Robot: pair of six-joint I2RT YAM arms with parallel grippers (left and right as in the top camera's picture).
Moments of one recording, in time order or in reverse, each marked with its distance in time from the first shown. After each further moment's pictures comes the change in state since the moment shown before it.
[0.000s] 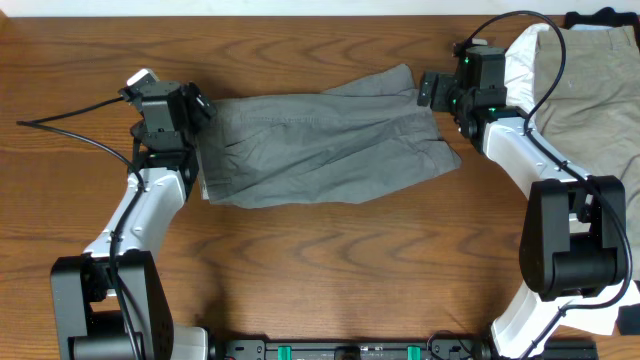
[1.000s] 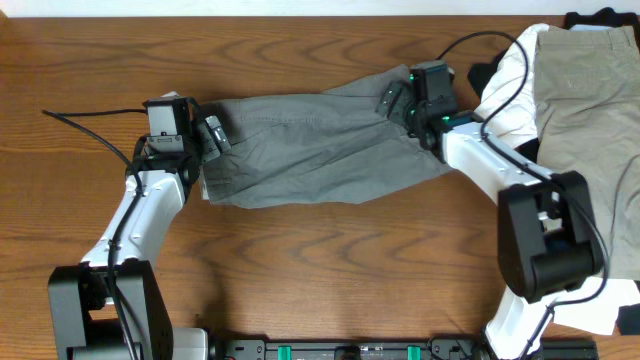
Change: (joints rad) left arm -0.001 -0.031 0.000 -0.311 0.150 0.171; right arm 0.196 0.040 0.003 -0.081 0.078 0.503
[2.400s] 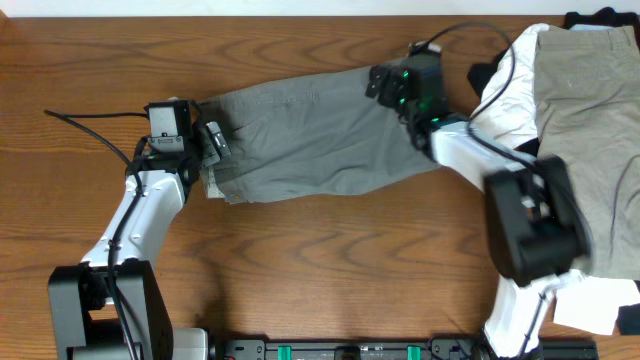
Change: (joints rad) left arm 0.000 0.000 0.000 -0.061 -0.021 0.008; right arm -0.008 0.013 0.019 0.261 -0.006 -0.196
